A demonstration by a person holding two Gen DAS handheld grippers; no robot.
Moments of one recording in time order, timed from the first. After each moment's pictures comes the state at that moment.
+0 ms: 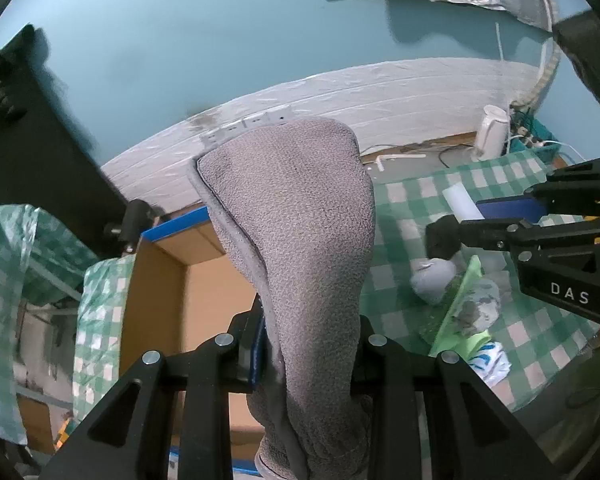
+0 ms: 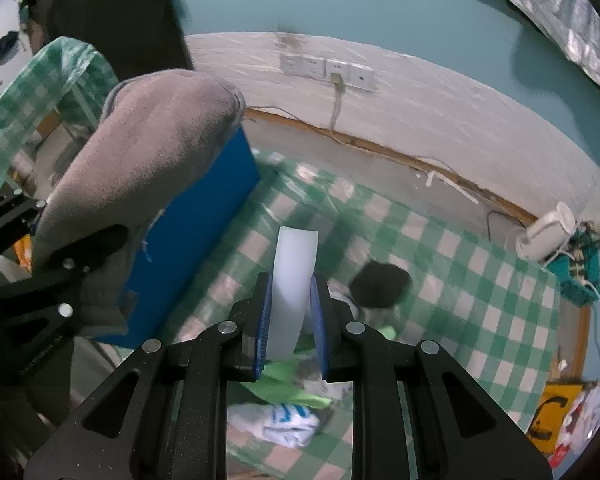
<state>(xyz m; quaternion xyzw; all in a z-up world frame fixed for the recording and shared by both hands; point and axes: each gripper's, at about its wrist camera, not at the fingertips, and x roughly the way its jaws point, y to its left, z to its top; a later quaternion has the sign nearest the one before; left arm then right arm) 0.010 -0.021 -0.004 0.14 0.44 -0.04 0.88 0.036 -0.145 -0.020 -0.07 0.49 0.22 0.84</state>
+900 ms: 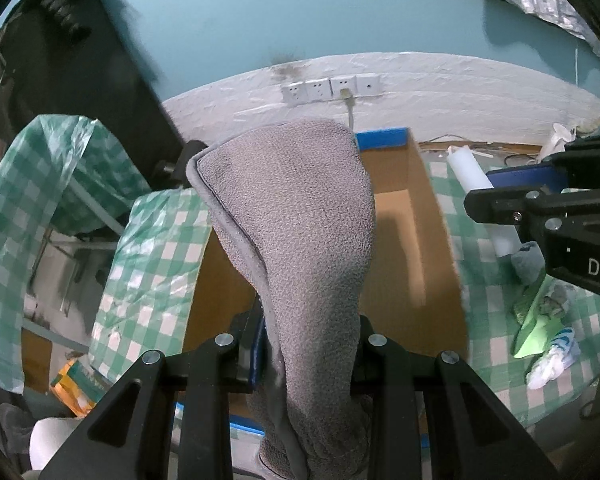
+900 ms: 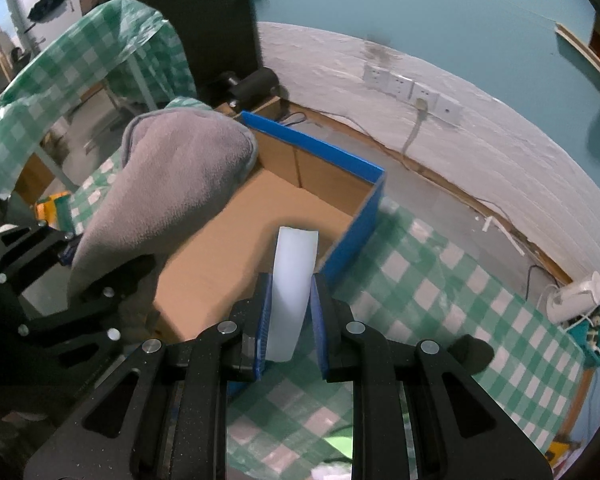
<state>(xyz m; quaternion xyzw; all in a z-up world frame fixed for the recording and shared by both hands) 0.002 0.100 -0.032 0.09 0.47 0.07 0.87 0.052 -0.003 -0.018 -0.12 0.49 0.30 0.81</state>
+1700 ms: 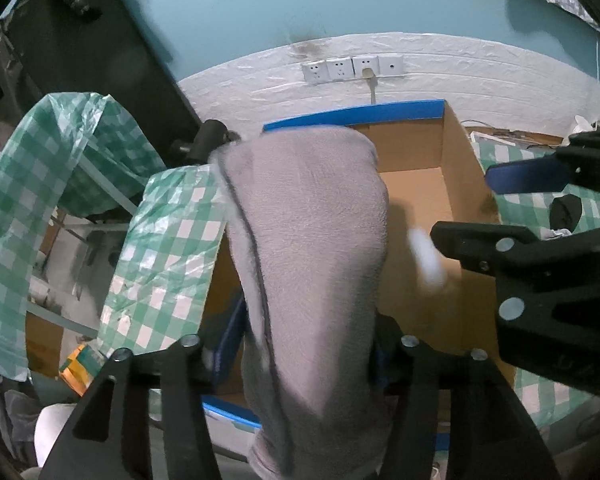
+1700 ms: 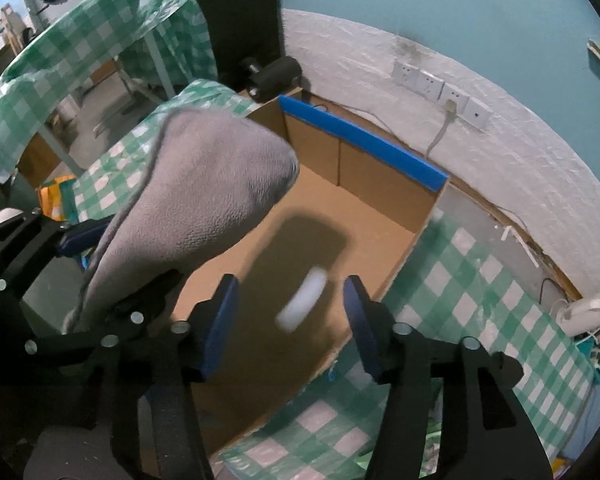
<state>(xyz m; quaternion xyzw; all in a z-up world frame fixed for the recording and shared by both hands) 0.005 0.122 -0.055 0.10 0.49 0.10 0.86 0.049 0.041 -0.039 -0.14 0.49 0.31 0.80</state>
